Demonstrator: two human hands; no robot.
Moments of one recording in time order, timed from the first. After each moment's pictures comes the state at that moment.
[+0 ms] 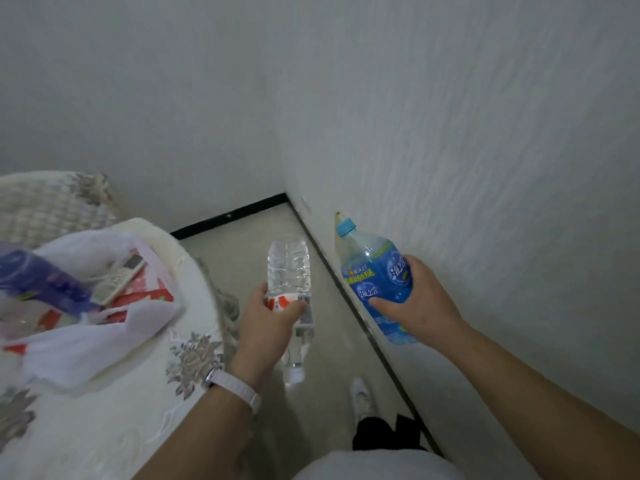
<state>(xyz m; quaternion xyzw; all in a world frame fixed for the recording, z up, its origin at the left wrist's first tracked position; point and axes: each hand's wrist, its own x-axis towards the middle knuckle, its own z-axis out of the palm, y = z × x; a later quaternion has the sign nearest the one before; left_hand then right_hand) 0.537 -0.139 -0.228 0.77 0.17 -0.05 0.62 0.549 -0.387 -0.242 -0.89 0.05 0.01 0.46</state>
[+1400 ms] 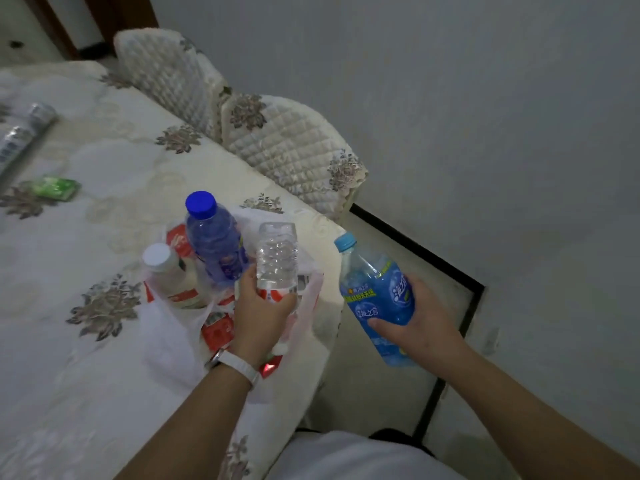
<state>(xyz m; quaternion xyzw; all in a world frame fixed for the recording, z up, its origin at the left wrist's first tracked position) 0.750 0.151 -0.300 0.53 0.54 0.30 0.59 0.950 -0.001 -0.248 -0.81 -0.40 0.28 0.32</state>
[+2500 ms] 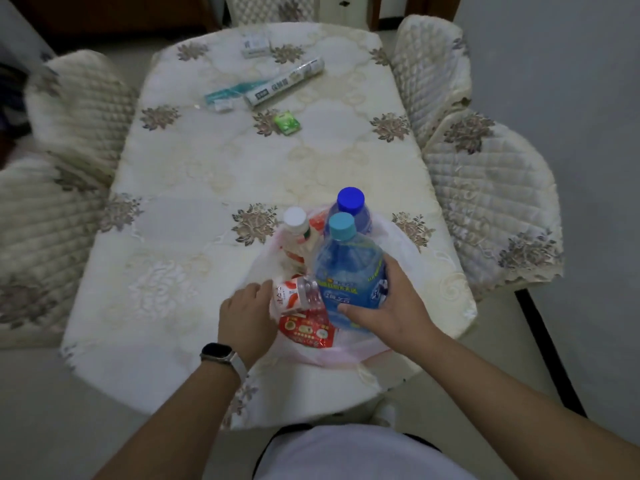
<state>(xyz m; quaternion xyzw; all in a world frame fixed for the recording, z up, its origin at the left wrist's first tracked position) 0.662 0.116 -0.326 0.62 0.78 0.02 0.10 0.907 0.186 -0.256 -0.50 -0.65 0.50 0.27</state>
